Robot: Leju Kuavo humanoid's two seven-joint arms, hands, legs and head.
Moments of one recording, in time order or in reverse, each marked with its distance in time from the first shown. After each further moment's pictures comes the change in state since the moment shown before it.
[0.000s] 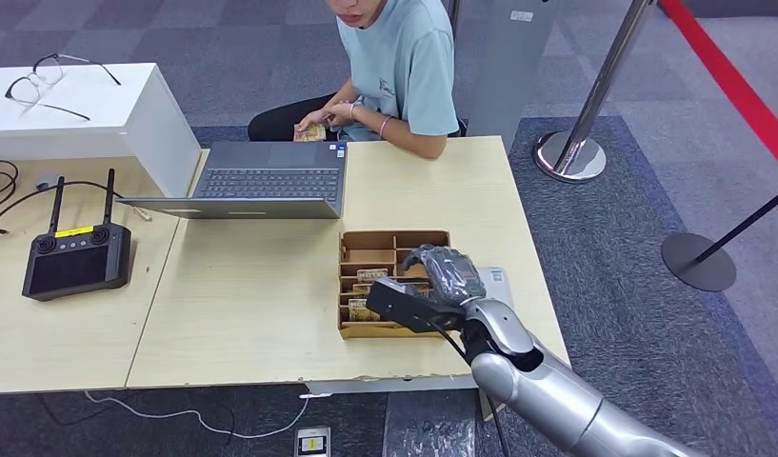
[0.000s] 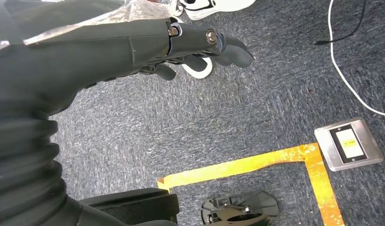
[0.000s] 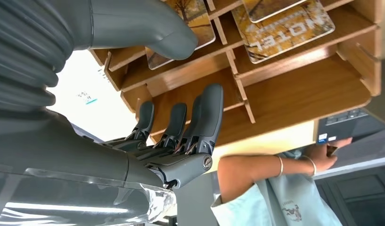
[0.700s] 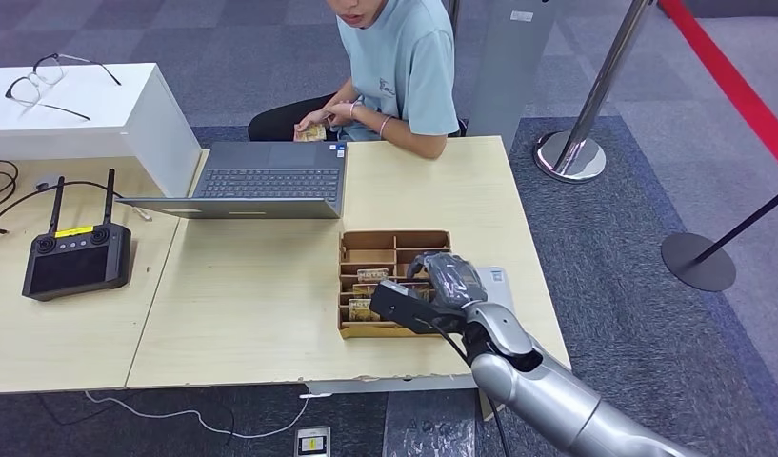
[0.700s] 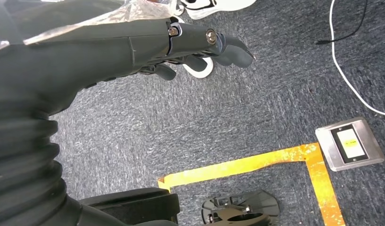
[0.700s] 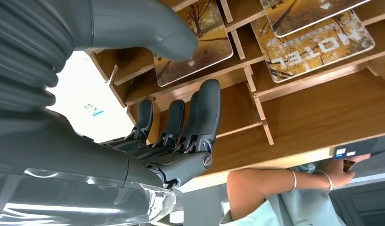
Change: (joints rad) left arm 0.000 0.000 0.000 0.000 0.003 0.000 0.002; right arm 0.004 0.007 0.000 0.058 -0.009 -0.003 -0.006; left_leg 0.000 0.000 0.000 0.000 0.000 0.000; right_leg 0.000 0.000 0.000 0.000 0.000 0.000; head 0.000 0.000
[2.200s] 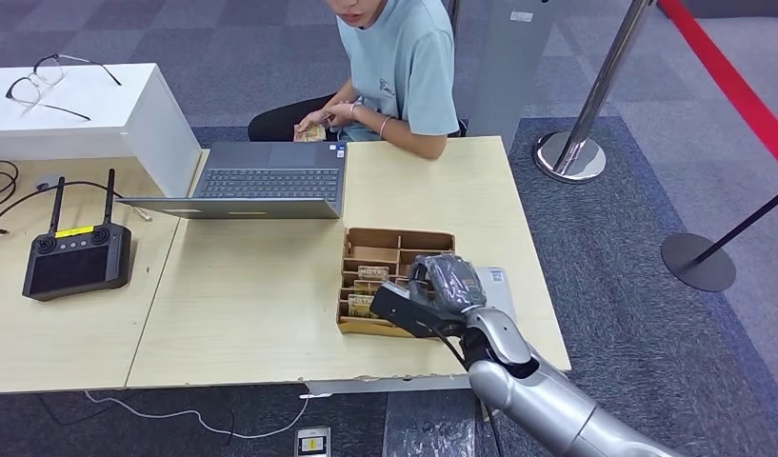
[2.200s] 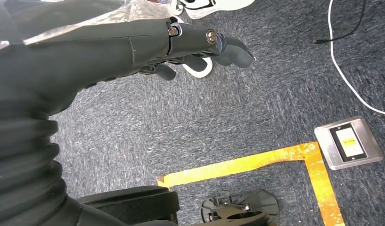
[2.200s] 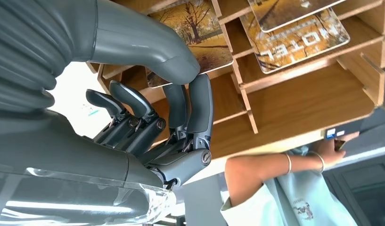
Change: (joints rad) left arm 0.000 -0.003 0.000 0.000 -0.002 0.000 0.000; right arm 0.020 0.015 -0.002 0.016 0.016 -0.114 -0.042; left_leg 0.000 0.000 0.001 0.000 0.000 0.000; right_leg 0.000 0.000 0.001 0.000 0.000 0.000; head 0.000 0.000
